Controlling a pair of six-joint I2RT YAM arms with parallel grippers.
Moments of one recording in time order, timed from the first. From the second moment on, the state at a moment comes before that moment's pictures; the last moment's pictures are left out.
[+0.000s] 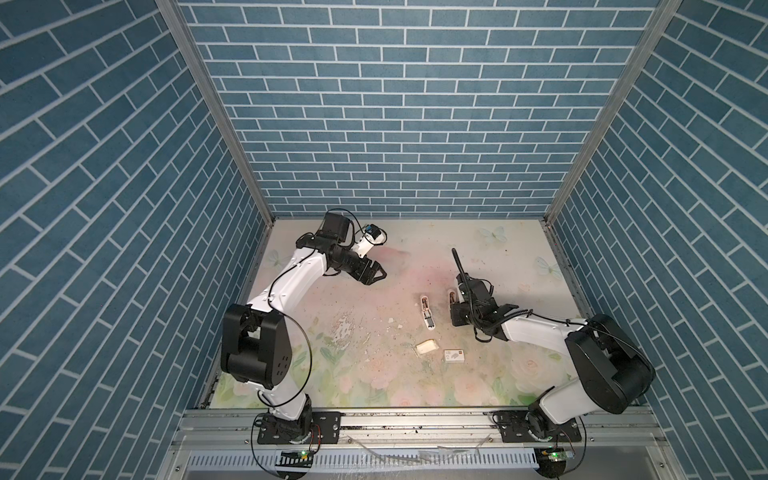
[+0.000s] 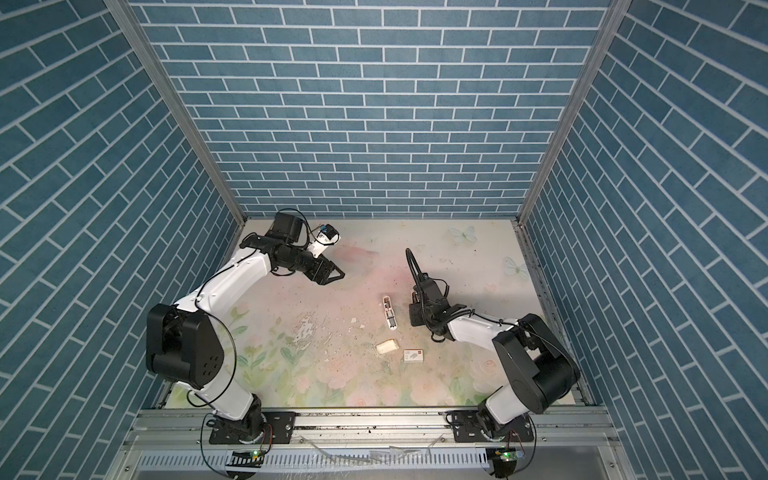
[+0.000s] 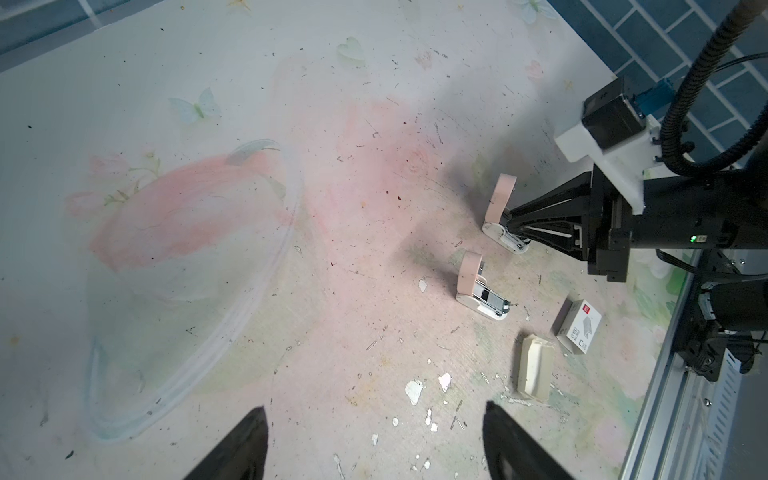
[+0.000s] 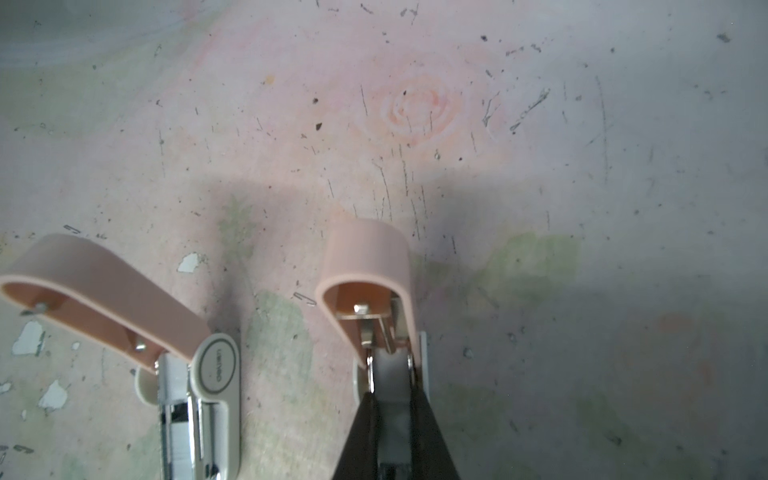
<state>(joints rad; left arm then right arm) -0.25 1.66 1.41 -0.78 0.57 0.34 0.63 1.53 0.68 -0.04 0.08 0.35</state>
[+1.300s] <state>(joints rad) -0.25 1.65 1.40 -0.78 0.58 0.35 0.58 1.41 0.57 -0.01 0.07 0.34</state>
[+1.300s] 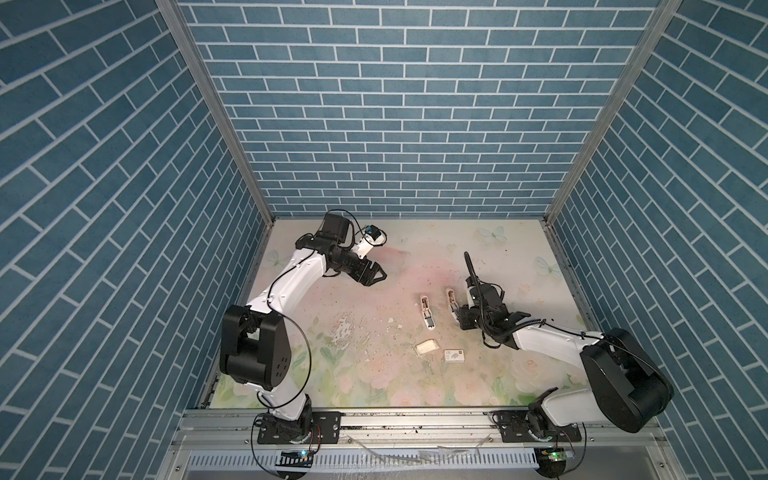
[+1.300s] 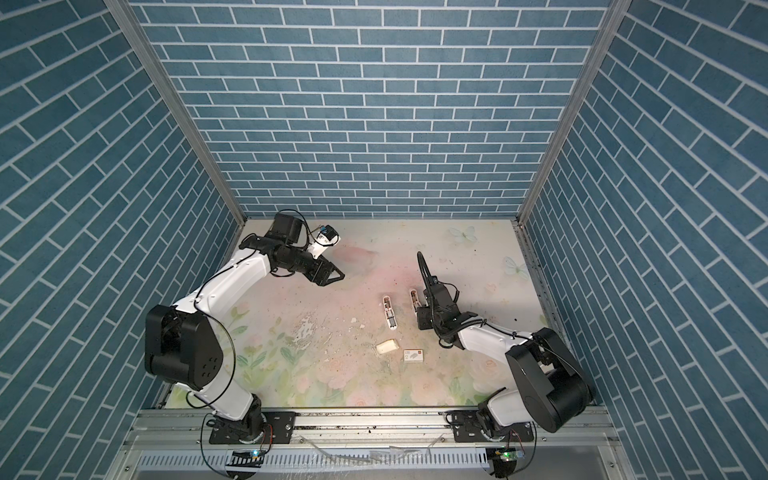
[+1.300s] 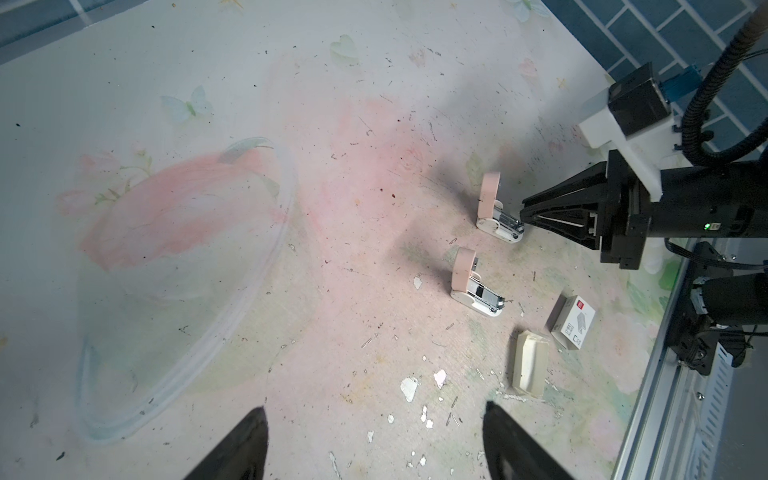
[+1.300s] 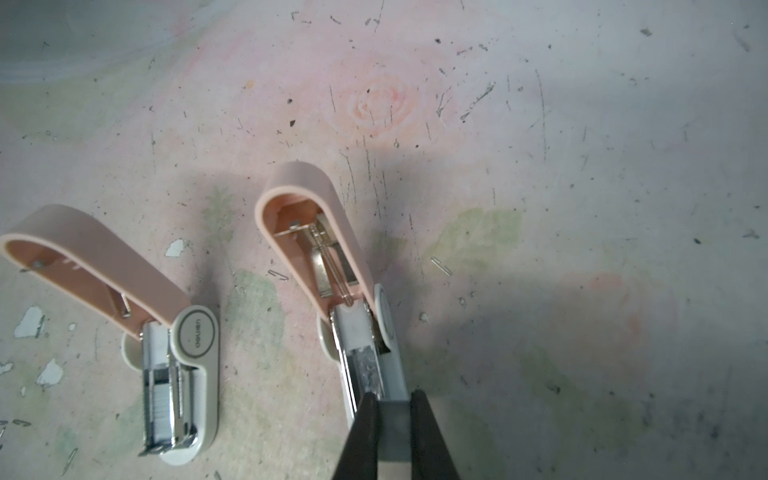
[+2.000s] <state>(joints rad) -0.25 1.65 1.40 -0.79 0.58 0.35 0.56 1.49 0.60 -0.04 0.07 0.33</state>
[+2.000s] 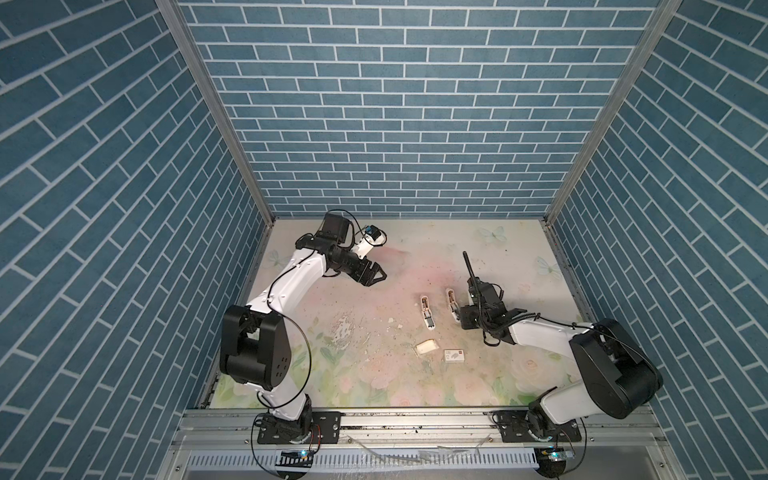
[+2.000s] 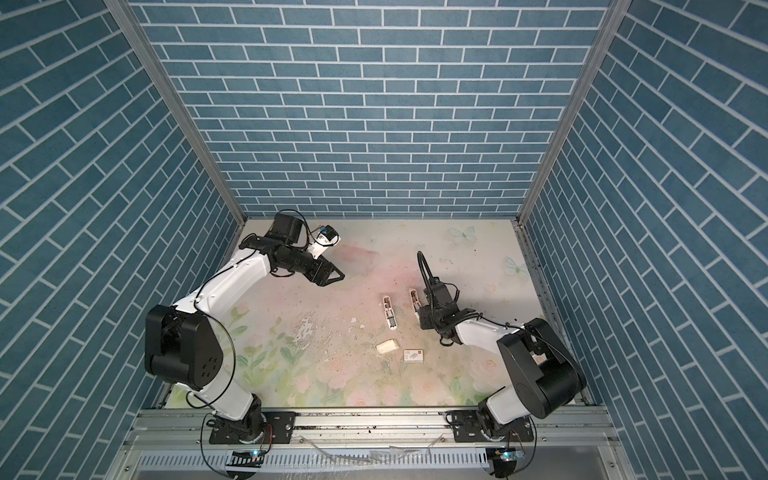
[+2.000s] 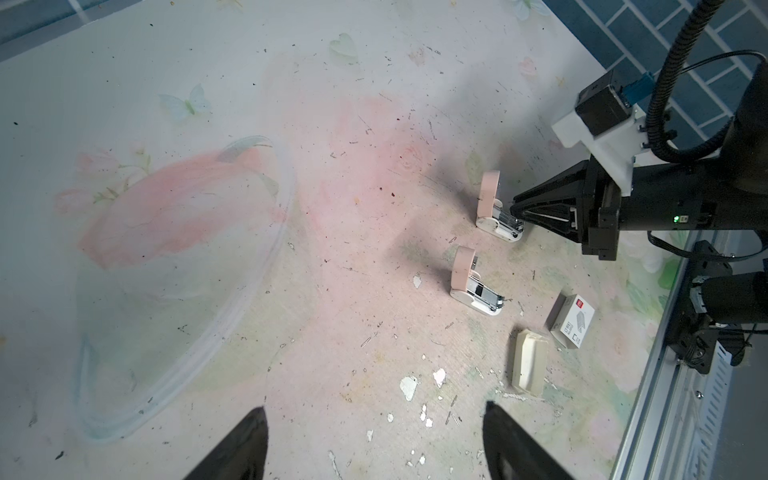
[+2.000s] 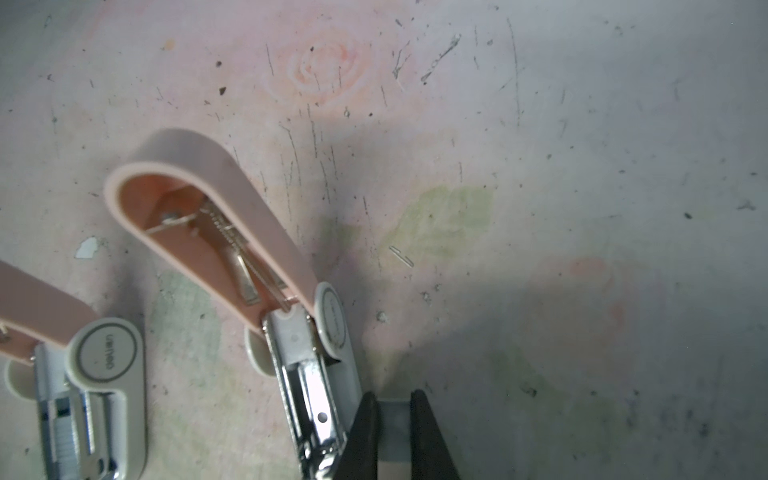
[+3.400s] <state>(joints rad) -0.25 1.65 1.38 -0.71 0.64 0.32 0.58 1.39 0.52 0.17 0.04 0.37</state>
